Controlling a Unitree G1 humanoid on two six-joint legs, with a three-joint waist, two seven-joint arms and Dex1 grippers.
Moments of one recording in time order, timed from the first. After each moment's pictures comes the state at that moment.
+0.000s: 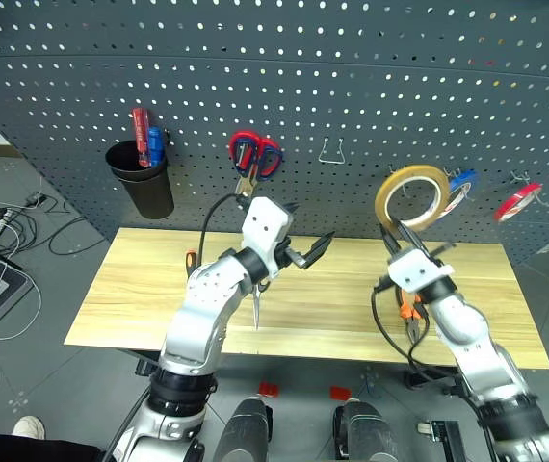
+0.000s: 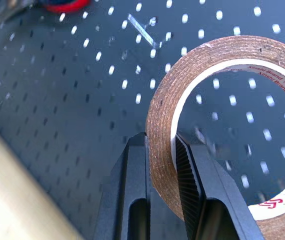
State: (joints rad) left arm -0.41 0.12 -0.16 -0.25 -0.12 0.44 -0.54; right arm -0.27 -0.42 0.12 0.07 -0.32 -0.34 0.08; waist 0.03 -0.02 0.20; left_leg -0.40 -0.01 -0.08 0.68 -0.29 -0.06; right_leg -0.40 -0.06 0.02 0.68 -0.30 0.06
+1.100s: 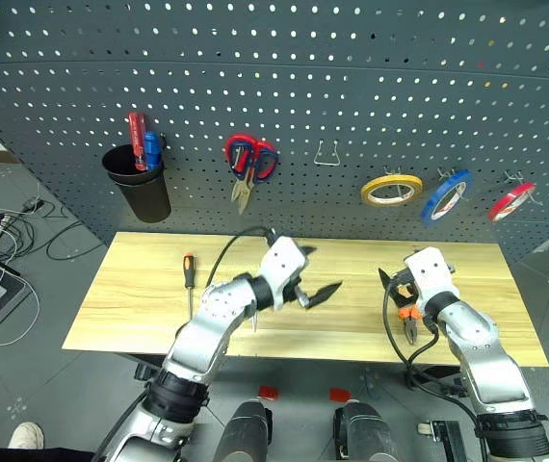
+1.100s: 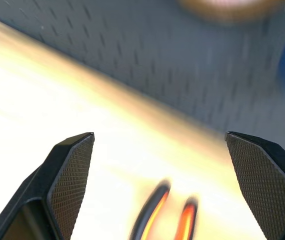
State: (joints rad) left arm -0.29 0.32 -0.30 -0.09 -0.12 0.29 -0.77; right arm -0.13 -0.27 -0.06 -0.24 -0.01 0.68 0.28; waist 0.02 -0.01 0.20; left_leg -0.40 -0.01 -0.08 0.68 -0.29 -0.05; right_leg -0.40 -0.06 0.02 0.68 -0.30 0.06
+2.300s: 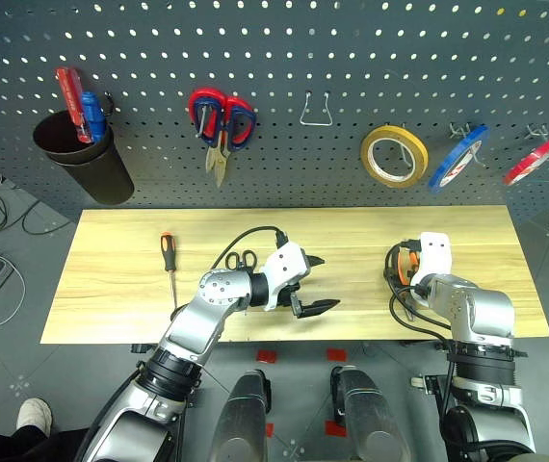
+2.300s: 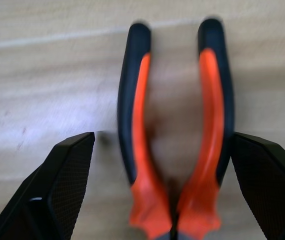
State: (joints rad) left arm -0.44 0.34 -0.32 0.01 -0.12 0.26 -0.93; right arm -0.47 -0.22 -0.23 0.03 0.10 1.09 0.12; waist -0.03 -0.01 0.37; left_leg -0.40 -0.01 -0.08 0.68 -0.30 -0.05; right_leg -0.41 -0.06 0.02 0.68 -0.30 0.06
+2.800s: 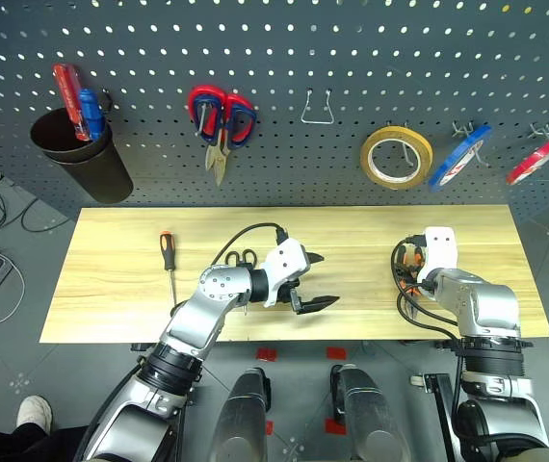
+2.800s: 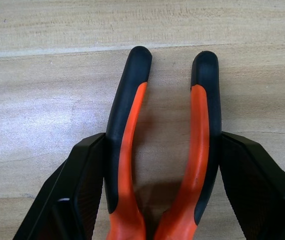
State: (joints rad) left arm -0.45 0.34 -0.31 0.04 -0.12 0.25 -0.93; right arm -0.49 -0.27 -0.21 0.07 0.10 1.09 0.13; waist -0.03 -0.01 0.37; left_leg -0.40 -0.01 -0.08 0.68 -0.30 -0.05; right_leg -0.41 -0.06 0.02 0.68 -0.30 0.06
